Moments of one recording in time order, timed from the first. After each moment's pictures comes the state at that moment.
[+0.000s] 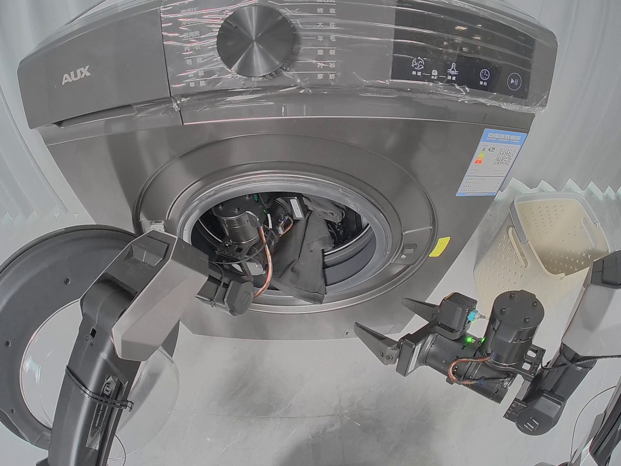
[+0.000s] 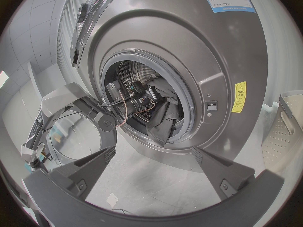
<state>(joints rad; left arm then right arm) -0.44 2.60 -1.71 -1.21 0.14 -0.11 0.70 1.99 -0.33 -1.54 -0.04 0.18</state>
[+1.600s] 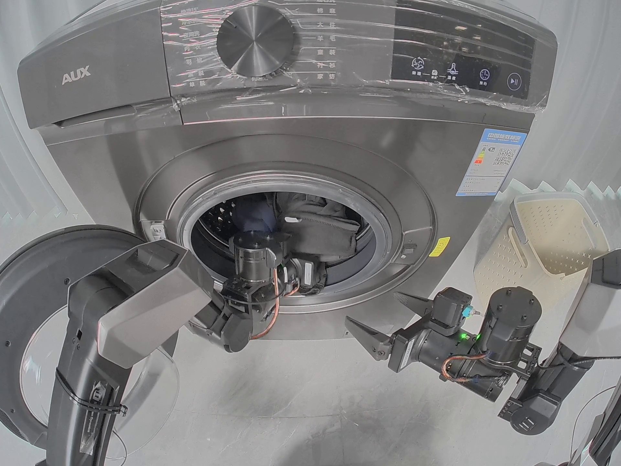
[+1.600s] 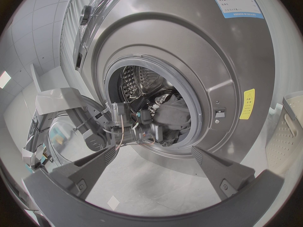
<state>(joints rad) -0.51 2.50 -1.34 -1.07 0.09 0.00 0.72 1.99 -0.37 -1.54 -0.04 0.19</state>
